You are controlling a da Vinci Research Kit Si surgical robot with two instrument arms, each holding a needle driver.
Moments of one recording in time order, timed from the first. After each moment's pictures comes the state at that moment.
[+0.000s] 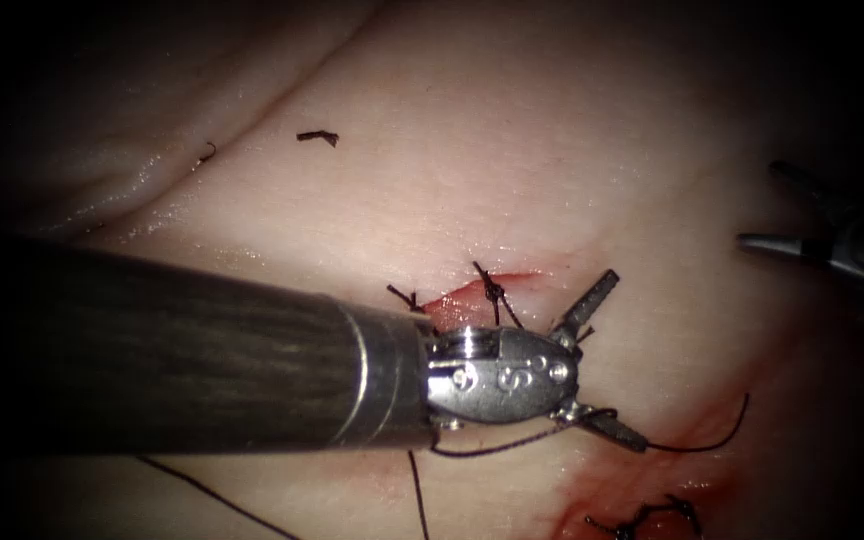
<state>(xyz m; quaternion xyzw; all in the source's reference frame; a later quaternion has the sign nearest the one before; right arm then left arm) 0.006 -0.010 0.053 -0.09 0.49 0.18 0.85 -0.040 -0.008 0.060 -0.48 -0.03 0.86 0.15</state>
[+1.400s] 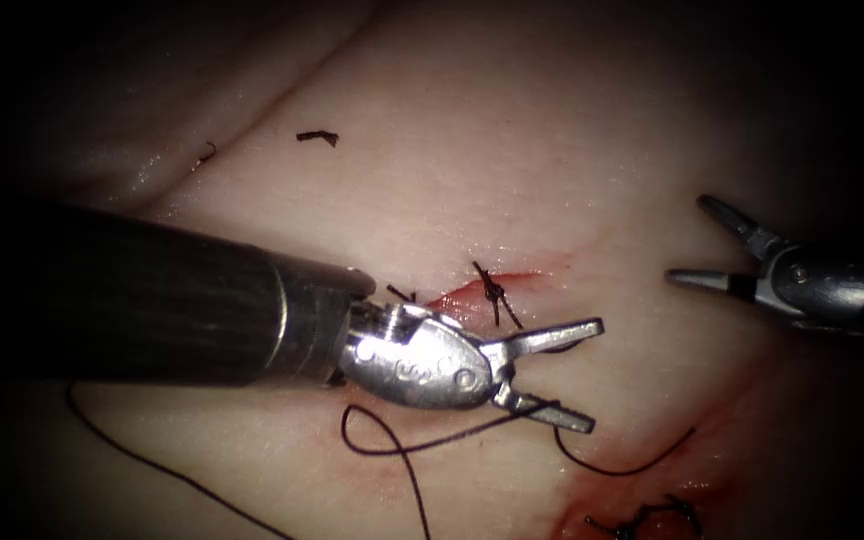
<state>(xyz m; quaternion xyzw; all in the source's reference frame) 0.009 -0.012 0.054 -0.06 0.50 0.15 0.85 -0.035 -0.009 0.058 -0.71 -0.04 0.71 -0.01</state>
